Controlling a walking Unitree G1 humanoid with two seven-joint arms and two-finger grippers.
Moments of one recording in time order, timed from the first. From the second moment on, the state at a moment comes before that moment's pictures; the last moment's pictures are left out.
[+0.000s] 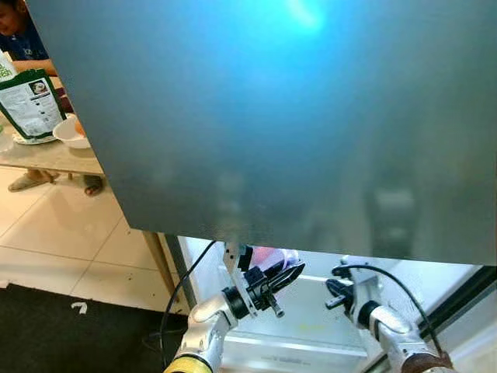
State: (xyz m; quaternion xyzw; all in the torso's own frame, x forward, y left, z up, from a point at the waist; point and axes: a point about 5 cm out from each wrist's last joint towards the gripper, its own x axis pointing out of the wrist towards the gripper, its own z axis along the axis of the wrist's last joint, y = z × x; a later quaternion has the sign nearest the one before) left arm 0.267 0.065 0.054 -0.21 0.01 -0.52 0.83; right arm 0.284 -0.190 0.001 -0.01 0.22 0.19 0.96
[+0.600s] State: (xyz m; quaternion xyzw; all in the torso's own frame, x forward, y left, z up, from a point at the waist) left arm 0.269 0.064 0.062 -0.21 -0.01 -0.53 0.82; right arm 0.300 -0.184 0.026 0.06 0.15 0.23 0.96
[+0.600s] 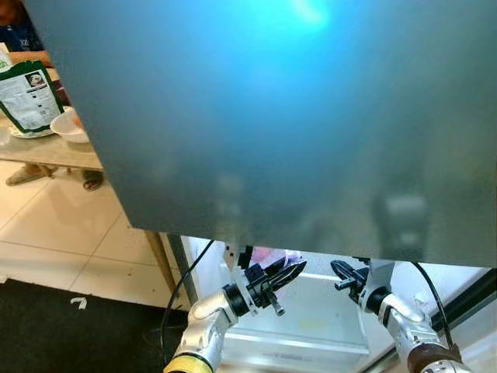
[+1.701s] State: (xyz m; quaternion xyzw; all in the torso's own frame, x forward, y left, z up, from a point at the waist) left arm 0.274 0.052 0.114 -0.18 -0.10 -0.58 0.79; right arm 0.309 -0.185 0.050 0.11 0.08 0.27 0.95
